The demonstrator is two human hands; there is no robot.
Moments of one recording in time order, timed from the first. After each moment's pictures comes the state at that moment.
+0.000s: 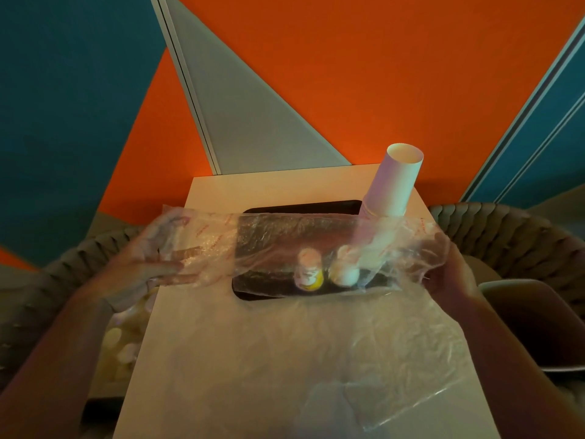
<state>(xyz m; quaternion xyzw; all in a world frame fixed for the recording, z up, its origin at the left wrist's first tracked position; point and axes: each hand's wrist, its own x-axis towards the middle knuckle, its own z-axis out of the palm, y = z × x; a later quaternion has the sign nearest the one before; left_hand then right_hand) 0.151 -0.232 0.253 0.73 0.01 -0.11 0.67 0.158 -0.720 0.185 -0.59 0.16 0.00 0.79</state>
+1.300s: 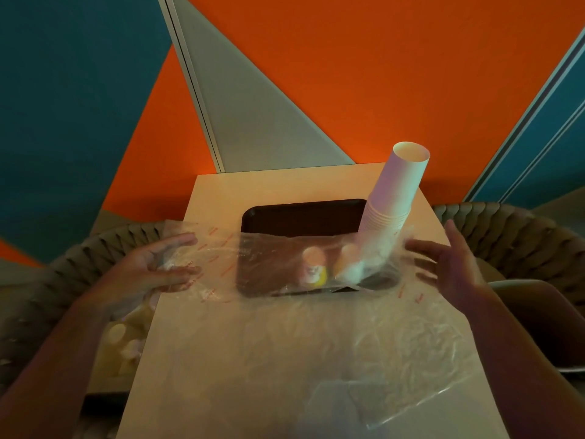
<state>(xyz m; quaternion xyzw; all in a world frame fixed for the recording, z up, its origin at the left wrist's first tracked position) 0.138 -0.226 0.239 0.73 0.05 -0.15 0.67 0.167 -0.726 0.189 -0.65 0.21 0.10 0.72</state>
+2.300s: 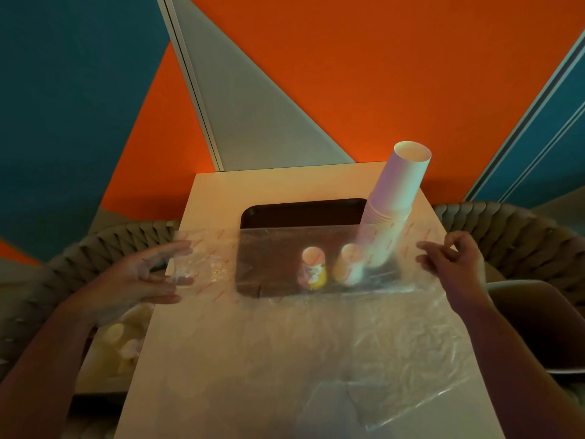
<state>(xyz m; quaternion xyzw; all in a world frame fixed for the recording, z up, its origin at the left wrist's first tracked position) 0.133 -0.216 0.242 0.76 0.06 -0.21 0.62 0.160 -0.723 0.178 -0.69 0.16 -0.13 0.69</state>
